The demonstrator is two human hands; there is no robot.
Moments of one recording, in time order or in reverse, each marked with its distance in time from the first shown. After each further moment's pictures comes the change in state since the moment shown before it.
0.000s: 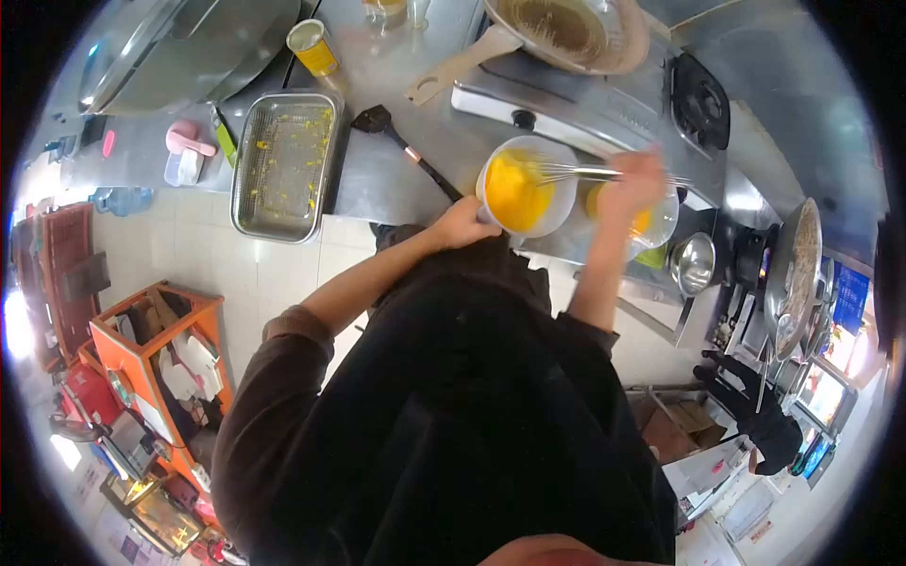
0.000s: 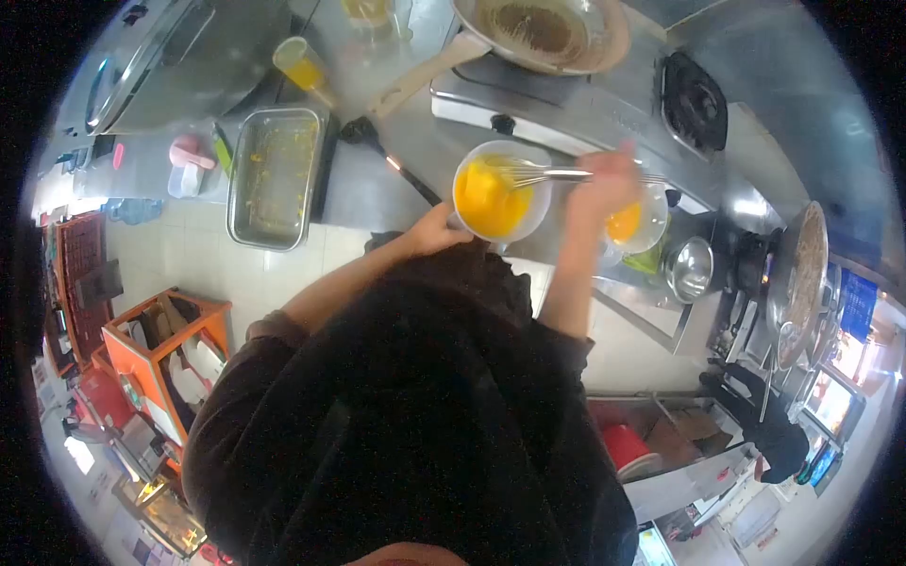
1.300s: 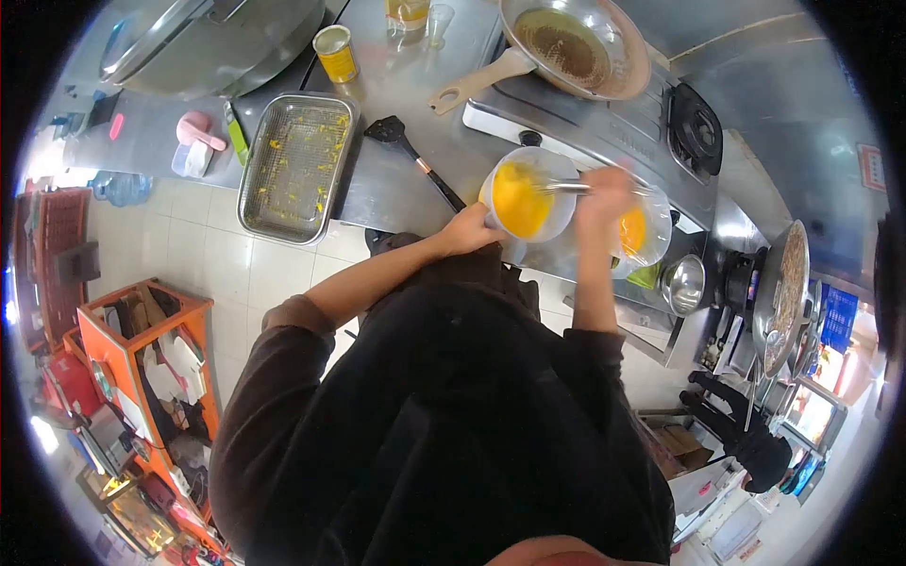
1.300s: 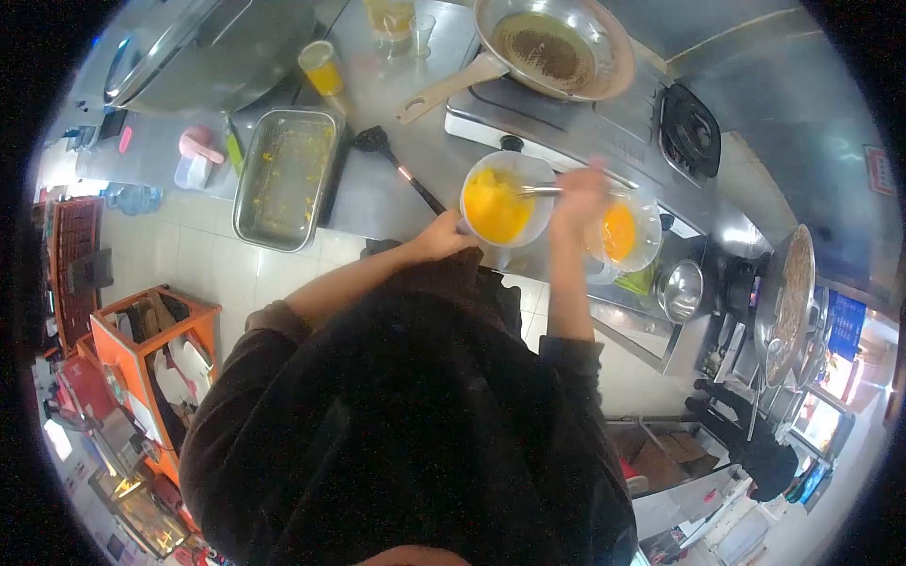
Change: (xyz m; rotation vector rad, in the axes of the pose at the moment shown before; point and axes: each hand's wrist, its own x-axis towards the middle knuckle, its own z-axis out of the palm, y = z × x) left_hand 0.018 -0.018 0.000 -0.004 0.033 0.023; right_hand -0.006 -0.055 0.043 0.279 0.279 0.203
